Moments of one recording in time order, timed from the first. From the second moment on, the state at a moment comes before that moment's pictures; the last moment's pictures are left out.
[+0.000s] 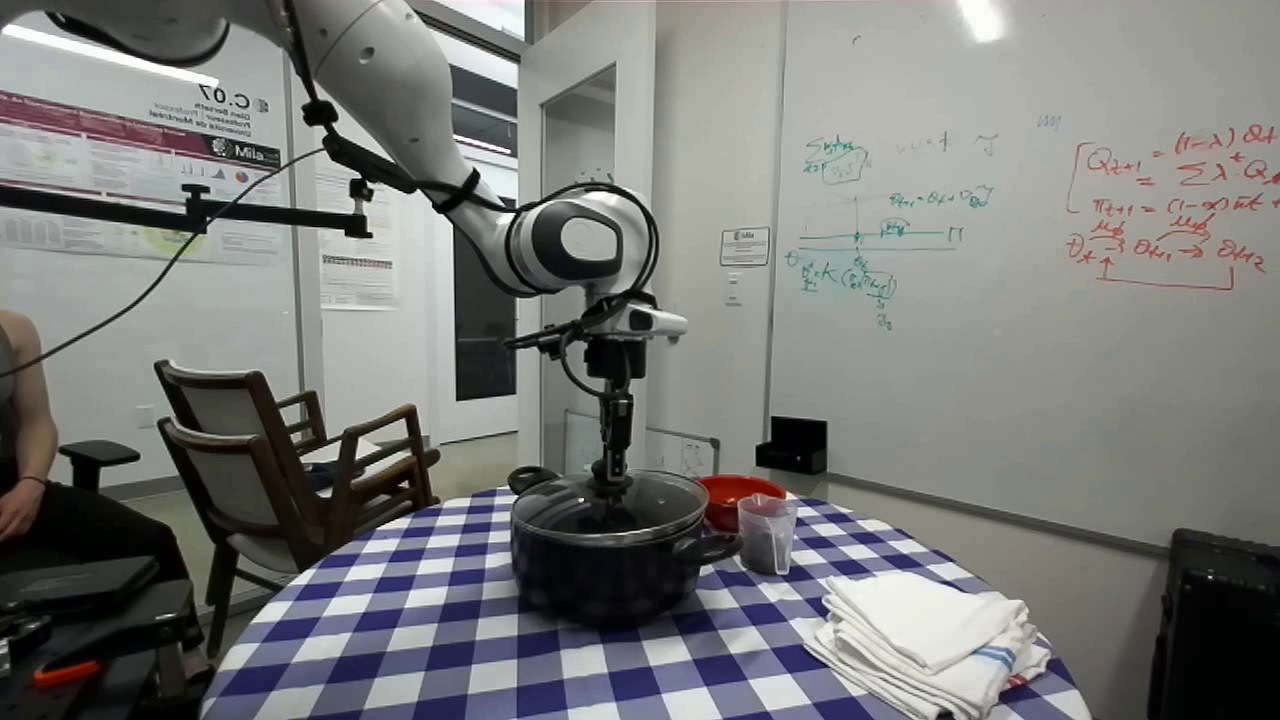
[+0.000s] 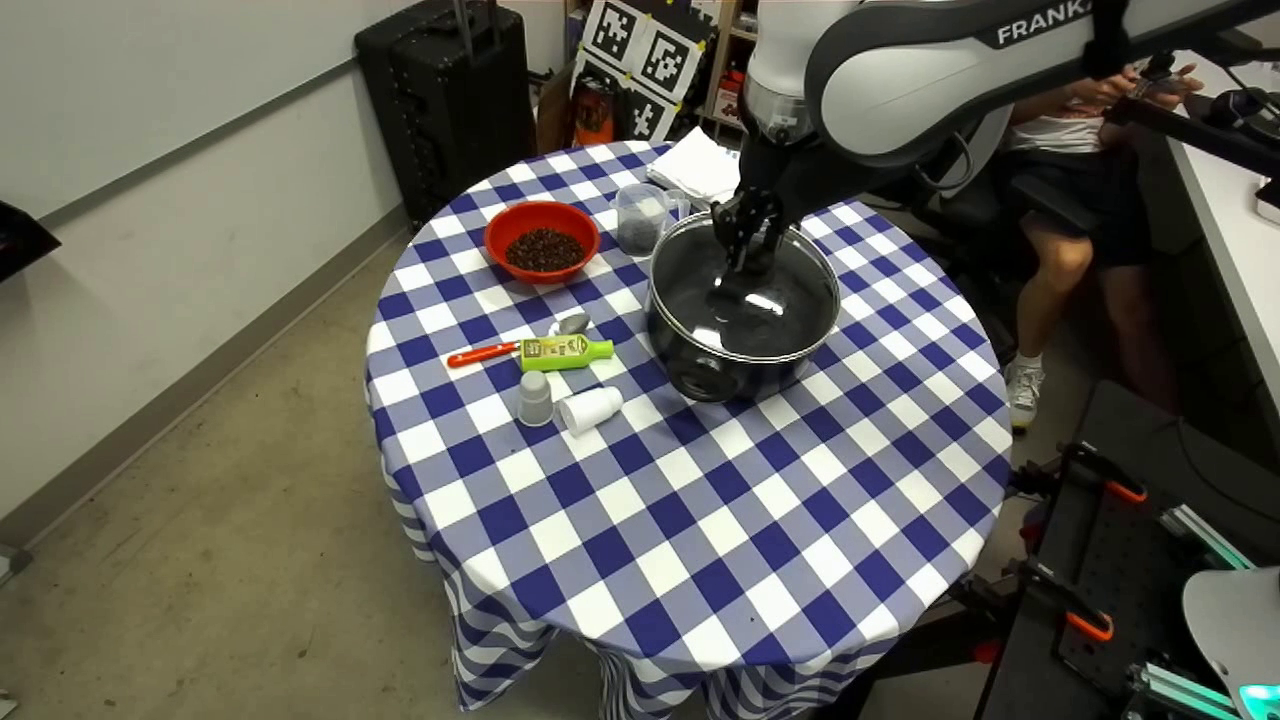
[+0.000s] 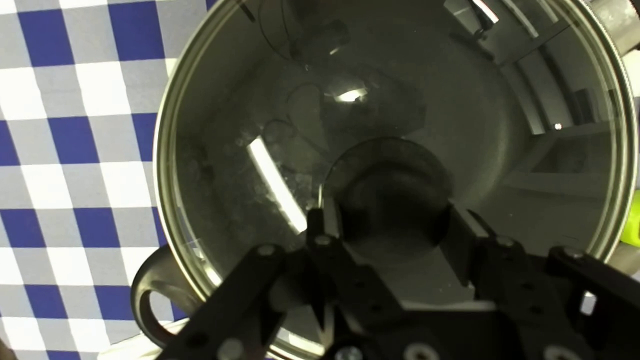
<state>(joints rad) 0.09 0.52 -0.03 -1.74 -0.11 2.22 0.49</state>
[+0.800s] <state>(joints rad) 0.08 0.54 -0.03 -1.71 -0.06 2.19 0.43</state>
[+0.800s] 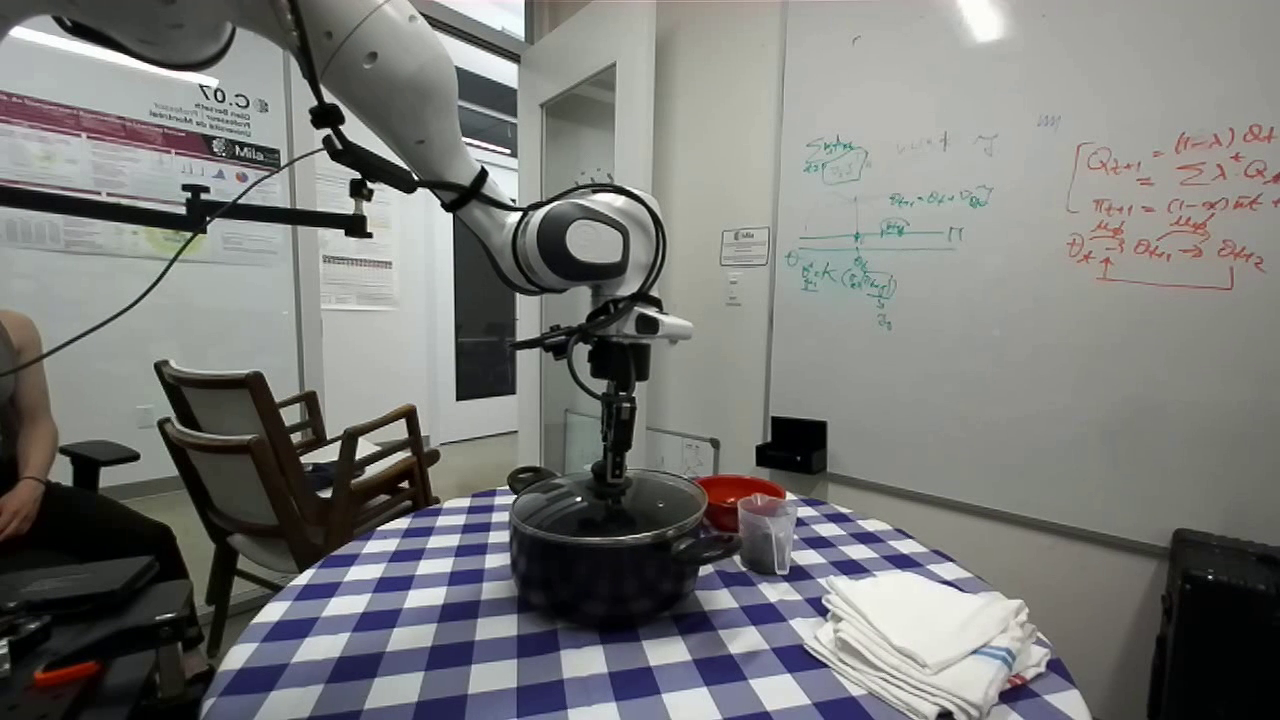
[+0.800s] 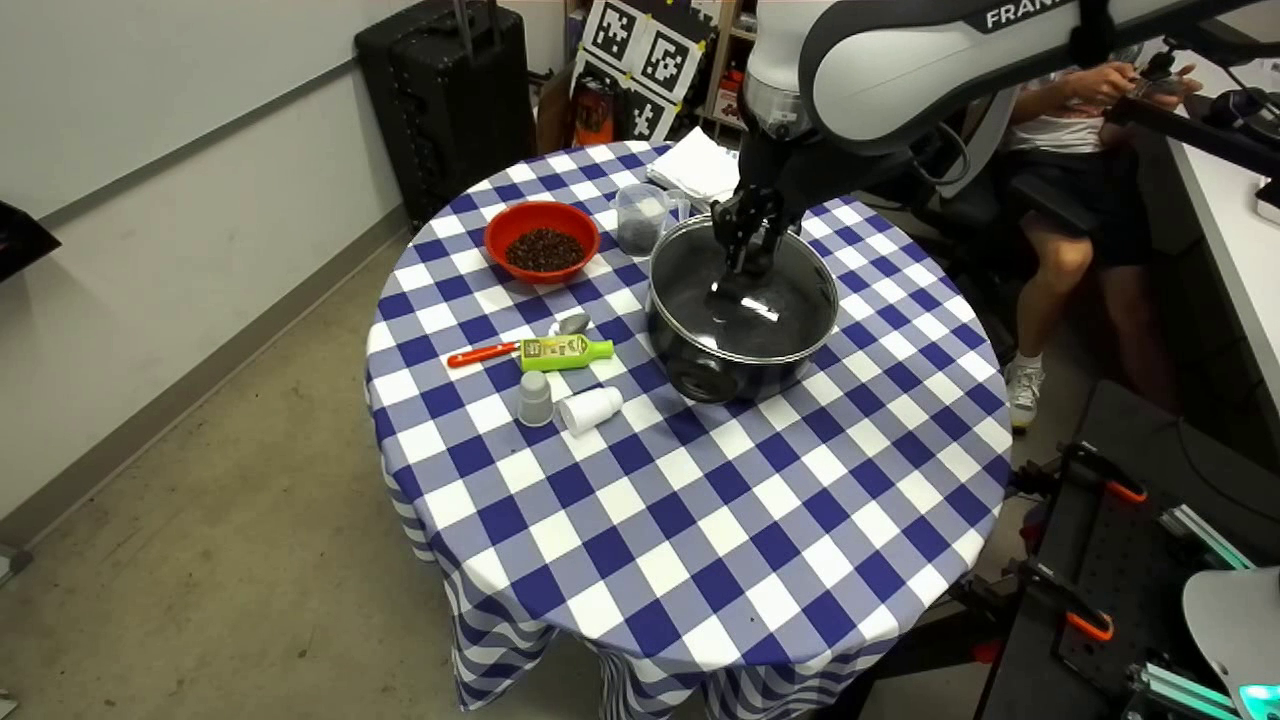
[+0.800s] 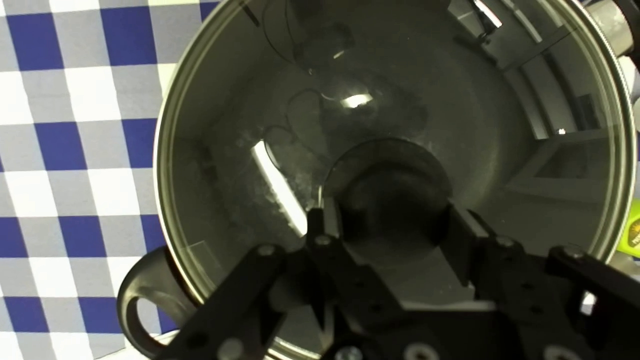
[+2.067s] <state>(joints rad) 0.08 0.59 -0.02 -1.63 -0.03 2.09 0.40</state>
